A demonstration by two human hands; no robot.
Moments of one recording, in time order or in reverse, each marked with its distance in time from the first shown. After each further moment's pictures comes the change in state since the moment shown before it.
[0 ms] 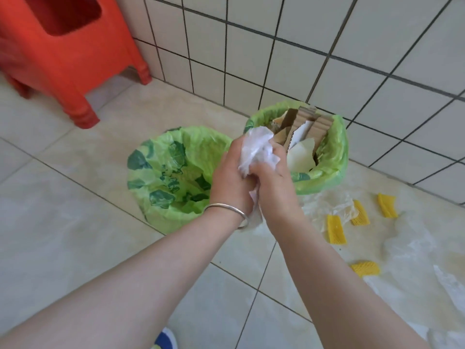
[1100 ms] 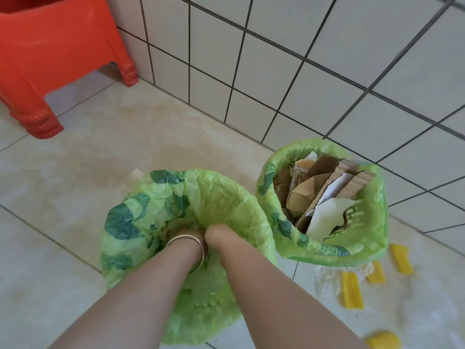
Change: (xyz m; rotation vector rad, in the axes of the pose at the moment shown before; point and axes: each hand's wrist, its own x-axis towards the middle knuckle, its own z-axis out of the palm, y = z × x) left_hand 0.139 -0.179 -0.040 1.210 -0.686 -0.639; right_hand 0.144 0.105 0.092 -1.088 -0.440 0.751
